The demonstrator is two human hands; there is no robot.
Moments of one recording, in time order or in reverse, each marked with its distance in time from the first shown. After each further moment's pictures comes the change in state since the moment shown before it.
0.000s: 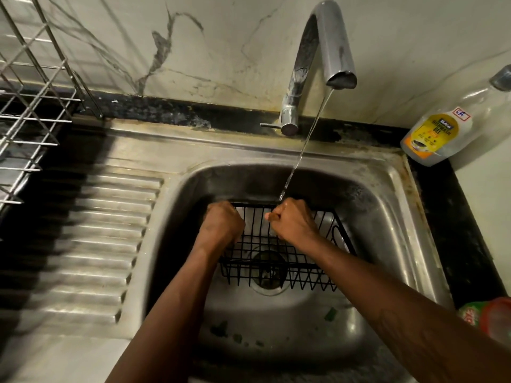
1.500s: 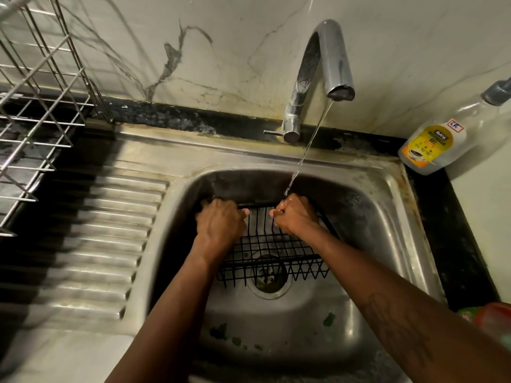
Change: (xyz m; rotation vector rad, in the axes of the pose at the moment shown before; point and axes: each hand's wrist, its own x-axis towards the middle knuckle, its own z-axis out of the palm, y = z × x) left_hand 0.007 -0.010 -0.003 0.184 0.259 0.107; right_hand 0.031 -0.002 -0.009 0.016 0.008 0.239
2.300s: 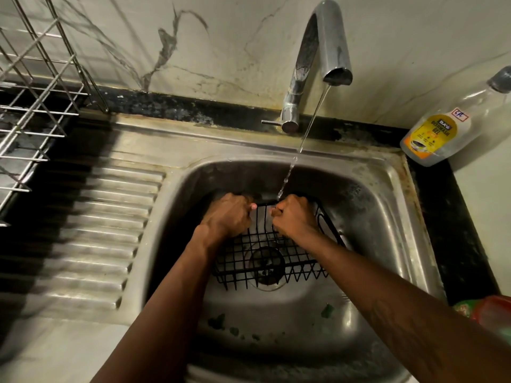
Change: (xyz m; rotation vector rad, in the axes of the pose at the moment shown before) left_hand 0.018 0.001 0.015 0.008 -0.149 0.306; right_hand -0.018 0.014 0.013 0.029 0.051 -0.121
